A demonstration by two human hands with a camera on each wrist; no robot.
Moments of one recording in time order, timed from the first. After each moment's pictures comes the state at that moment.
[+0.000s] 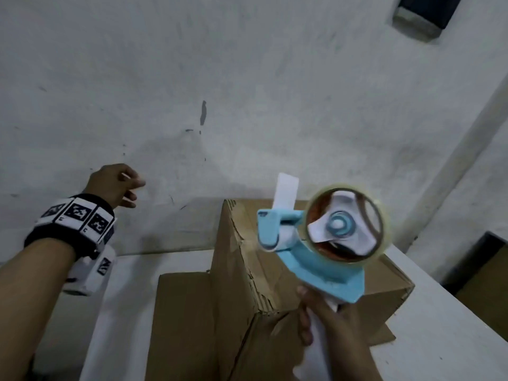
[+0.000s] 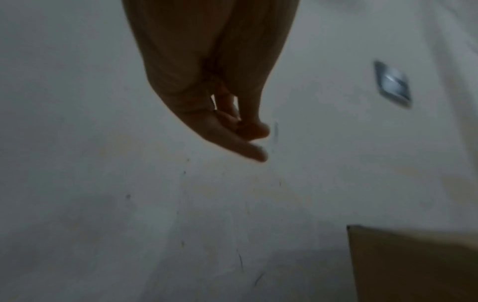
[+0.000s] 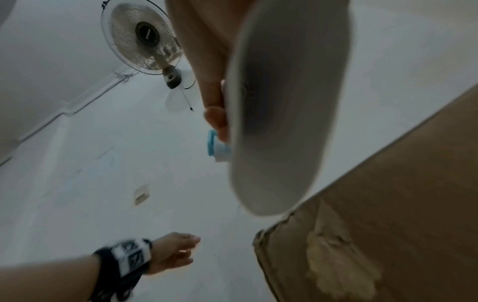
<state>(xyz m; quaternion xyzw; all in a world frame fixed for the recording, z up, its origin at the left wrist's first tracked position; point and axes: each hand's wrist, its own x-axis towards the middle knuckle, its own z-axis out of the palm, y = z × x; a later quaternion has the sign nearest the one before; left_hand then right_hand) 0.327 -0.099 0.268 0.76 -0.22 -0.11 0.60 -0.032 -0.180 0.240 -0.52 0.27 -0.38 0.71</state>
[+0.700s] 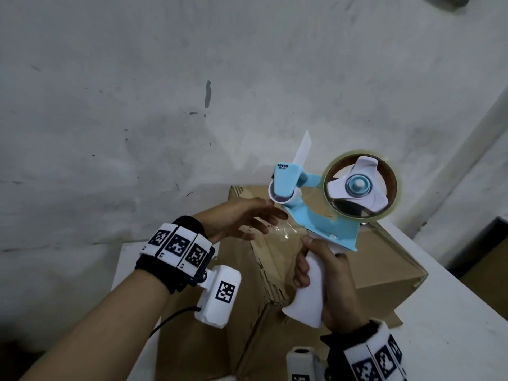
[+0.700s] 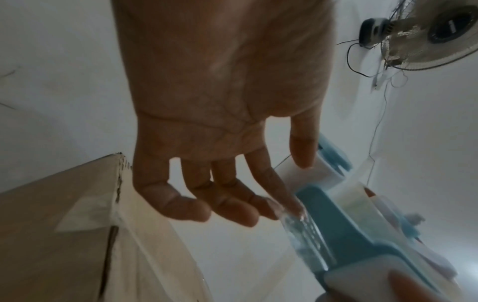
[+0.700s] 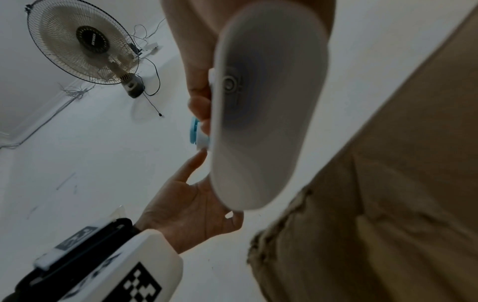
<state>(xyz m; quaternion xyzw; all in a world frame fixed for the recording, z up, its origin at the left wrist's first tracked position) 0.185 -0.166 0.271 0.58 -0.46 -0.48 0.46 0.006 -0.216 0.239 -0.49 0.25 -0.37 0.75</state>
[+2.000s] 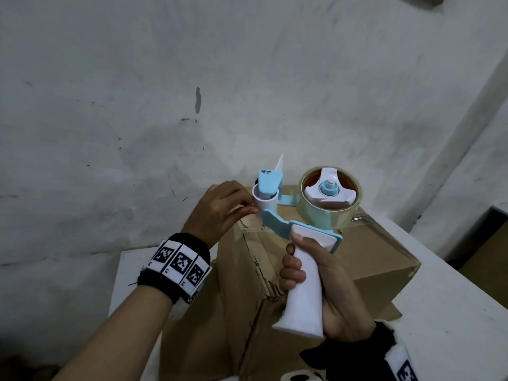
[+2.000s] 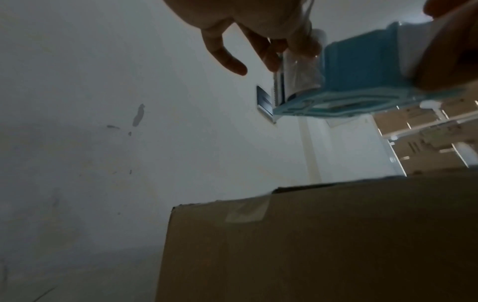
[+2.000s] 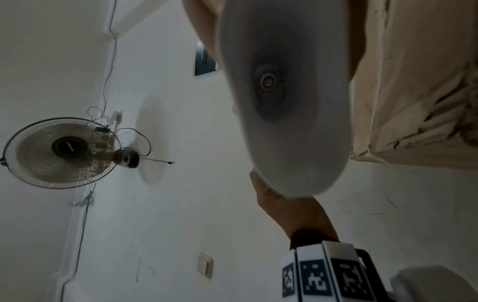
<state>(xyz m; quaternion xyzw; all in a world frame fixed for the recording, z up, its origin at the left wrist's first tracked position) 0.203 -0.173 0.233 0.50 -0.67 0.27 0.47 -0.004 -0.185 0.268 -0.31 0.27 -0.23 0.88</state>
